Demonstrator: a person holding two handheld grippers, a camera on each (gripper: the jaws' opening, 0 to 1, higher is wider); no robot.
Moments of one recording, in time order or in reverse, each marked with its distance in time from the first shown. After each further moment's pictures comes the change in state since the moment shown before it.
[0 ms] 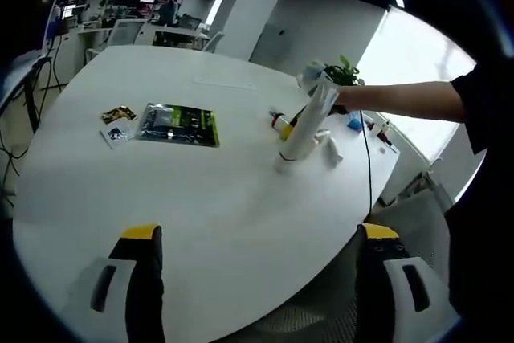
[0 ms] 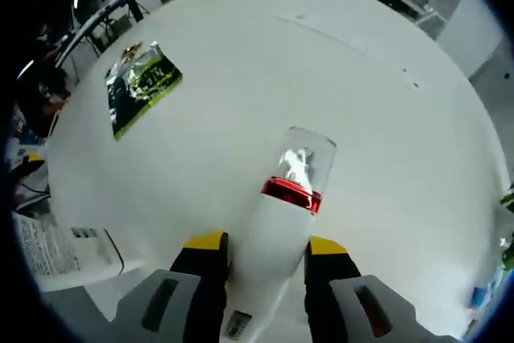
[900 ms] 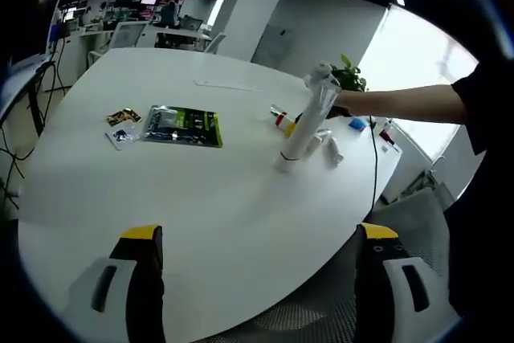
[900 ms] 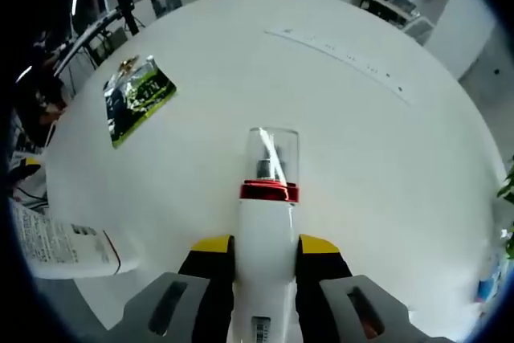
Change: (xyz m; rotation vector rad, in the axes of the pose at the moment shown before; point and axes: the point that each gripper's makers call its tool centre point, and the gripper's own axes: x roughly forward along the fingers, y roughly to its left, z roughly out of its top) left arm -0.010 0.000 -0.001 0.010 -0.001 0.019; right arm -0.010 -0.010 0.006 0.006 -0.123 0.007
